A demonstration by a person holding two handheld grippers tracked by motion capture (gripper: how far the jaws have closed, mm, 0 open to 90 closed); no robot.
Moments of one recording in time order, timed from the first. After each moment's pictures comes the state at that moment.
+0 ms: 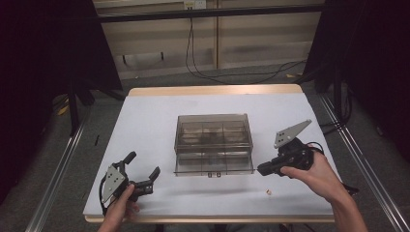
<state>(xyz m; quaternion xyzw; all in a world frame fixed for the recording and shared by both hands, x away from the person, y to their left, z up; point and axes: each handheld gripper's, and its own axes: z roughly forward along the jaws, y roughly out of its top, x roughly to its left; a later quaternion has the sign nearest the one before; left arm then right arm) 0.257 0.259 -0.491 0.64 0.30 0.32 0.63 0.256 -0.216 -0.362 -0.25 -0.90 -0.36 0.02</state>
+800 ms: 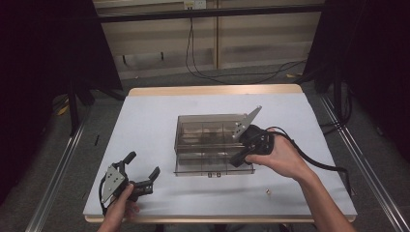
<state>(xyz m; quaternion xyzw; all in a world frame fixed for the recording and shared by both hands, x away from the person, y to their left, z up) 0.257 0.259 -0.491 0.64 0.30 0.32 0.63 0.300 -0.137 -0.349 -0.19 -0.94 -0.29 0.04</state>
